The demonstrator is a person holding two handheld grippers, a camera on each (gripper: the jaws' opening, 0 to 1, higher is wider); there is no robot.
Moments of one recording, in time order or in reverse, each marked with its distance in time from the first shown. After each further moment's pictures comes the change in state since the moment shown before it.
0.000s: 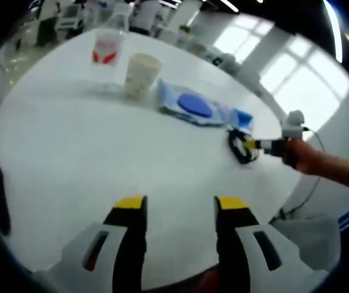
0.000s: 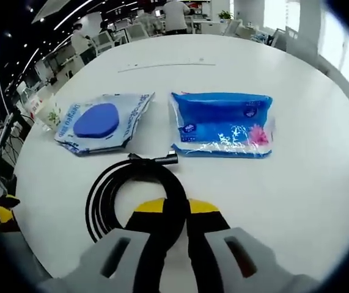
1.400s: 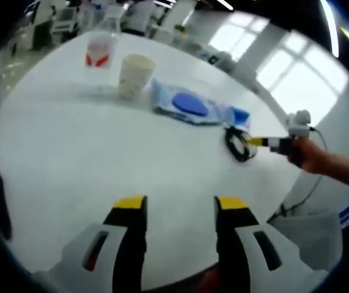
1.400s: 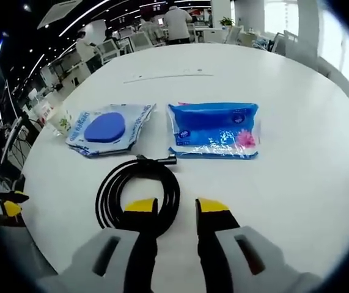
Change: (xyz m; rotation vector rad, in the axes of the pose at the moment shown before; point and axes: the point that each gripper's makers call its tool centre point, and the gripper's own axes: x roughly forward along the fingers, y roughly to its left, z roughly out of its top) left arm 0.002 -0.006 0.001 0.034 0.004 -0.012; right arm -0.029 -0.007 0.003 0.004 -0.068 0.048
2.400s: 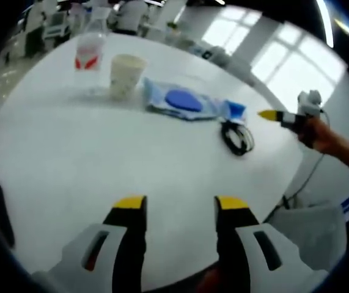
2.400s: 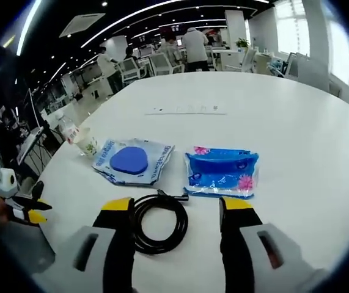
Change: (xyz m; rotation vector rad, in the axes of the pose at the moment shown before) left arm 0.004 -0.006 -0.003 0.060 0.024 -0.010; right arm -0.046 0.010 0.056 -0.071 -0.159 0.116
